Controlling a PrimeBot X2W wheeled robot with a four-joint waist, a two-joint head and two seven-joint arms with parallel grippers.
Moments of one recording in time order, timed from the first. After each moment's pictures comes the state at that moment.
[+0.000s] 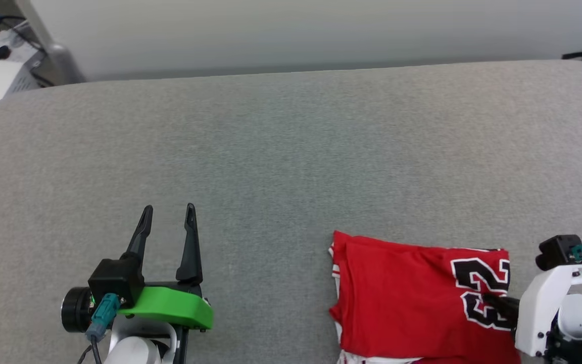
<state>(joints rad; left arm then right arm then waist) -0.07 0.24 -0.28 0.01 -0.38 0.20 -0.26 -0.05 -0.38 0.13 0.06 0.71 0.13 0.71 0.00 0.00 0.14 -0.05</state>
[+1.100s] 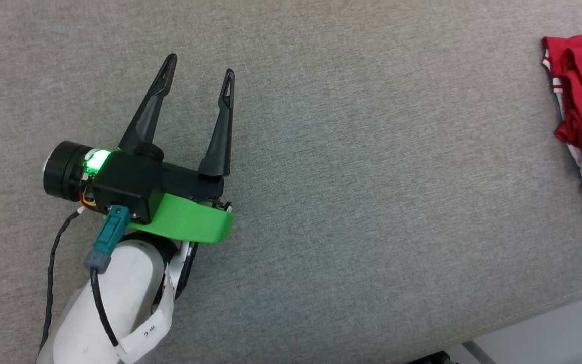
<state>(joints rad) -0.42 0.32 -0.38 -0.20 -0.23 0.15 -0.12 -0.81 -0.56 -0.24 0.74 0.38 0.13 0.24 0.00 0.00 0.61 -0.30</state>
